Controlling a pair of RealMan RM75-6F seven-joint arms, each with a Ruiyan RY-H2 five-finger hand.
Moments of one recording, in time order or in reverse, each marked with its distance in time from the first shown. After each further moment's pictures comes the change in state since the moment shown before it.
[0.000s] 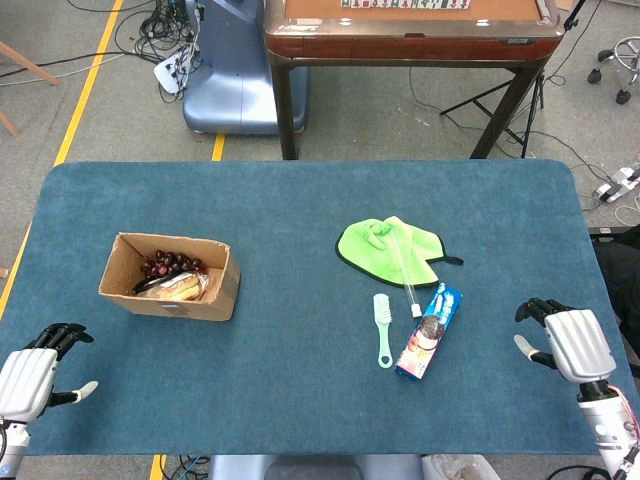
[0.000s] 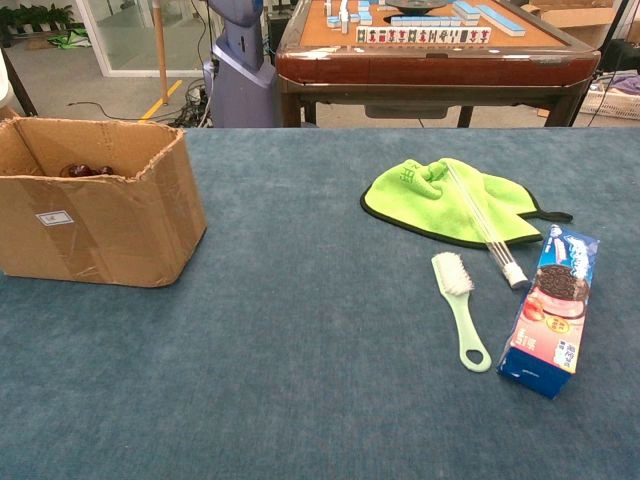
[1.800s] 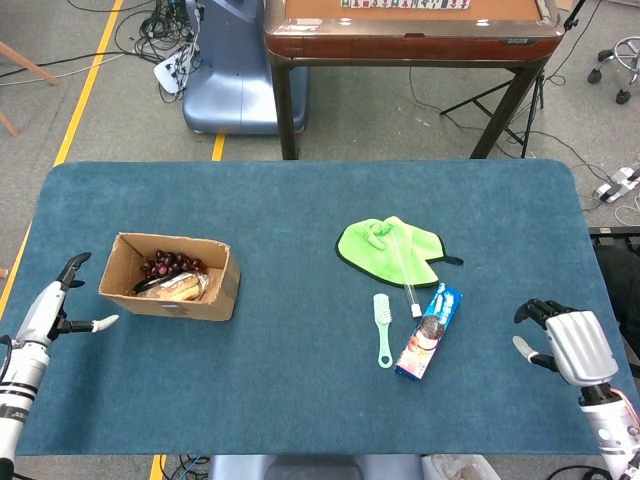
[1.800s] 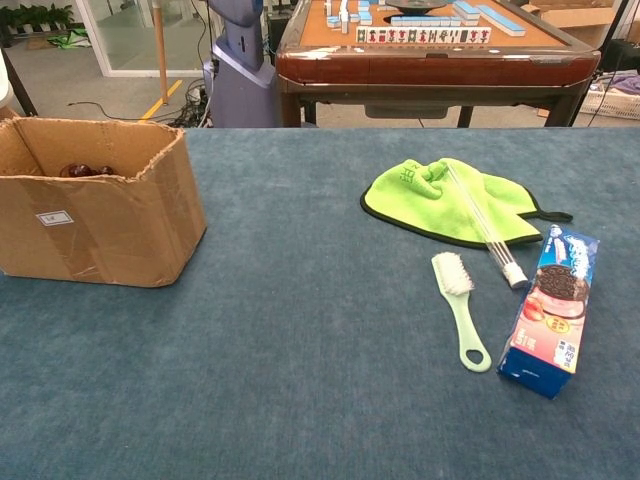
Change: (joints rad) left arm -0.245 -0.031 -0.221 0.154 -0.333 -0.453 -0.559; right arm -0.006 0.016 -0.010 -0.017 -0.027 0.032 0.017
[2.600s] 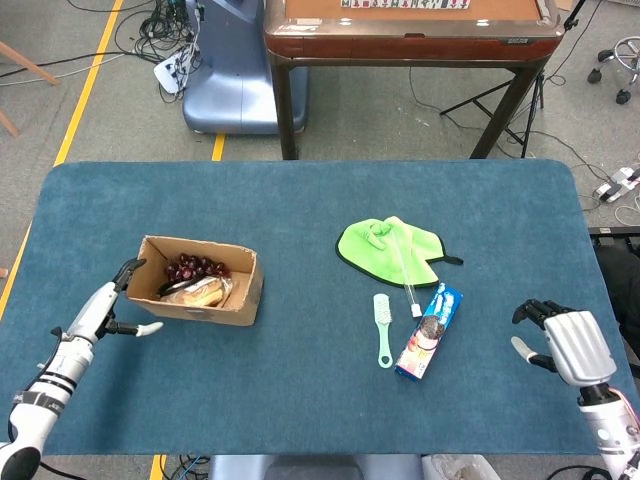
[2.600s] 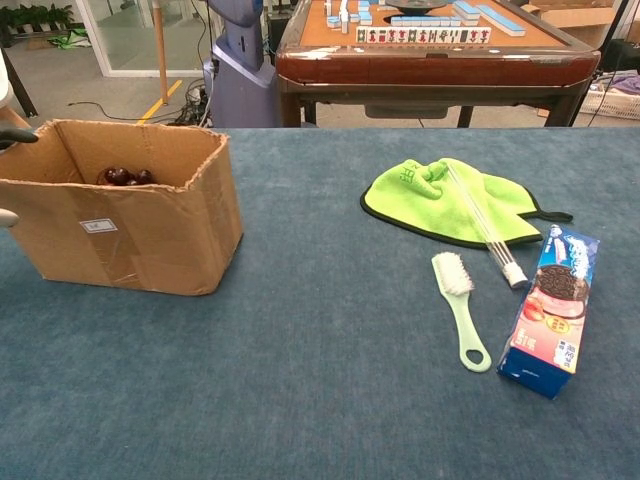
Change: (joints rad) left arm -0.083 -0.017 0.011 -0.109 0.034 -0.110 0.030; right arm 0.001 0.003 -0.003 -0.003 -0.010 0.004 0.006
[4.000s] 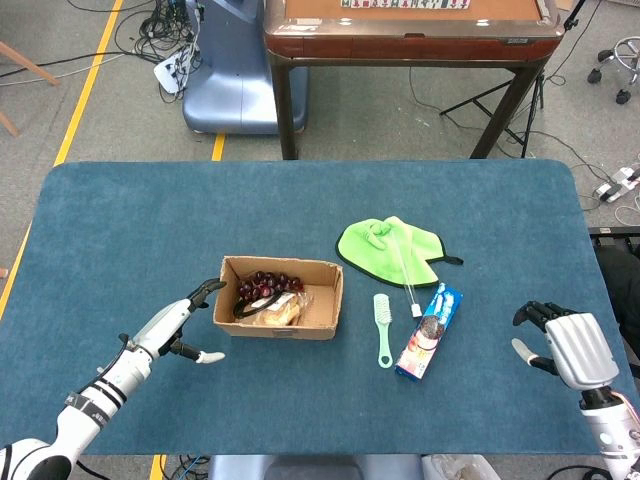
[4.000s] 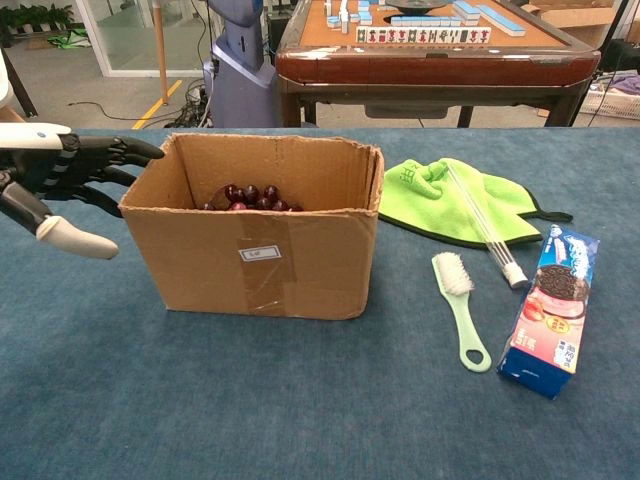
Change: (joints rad) left arm -0.133 0.008 0.028 -0.267 -0.010 -0.069 0.159; right arm -0.008 0.014 -0.005 -0.020 -0.011 0.014 -0.006
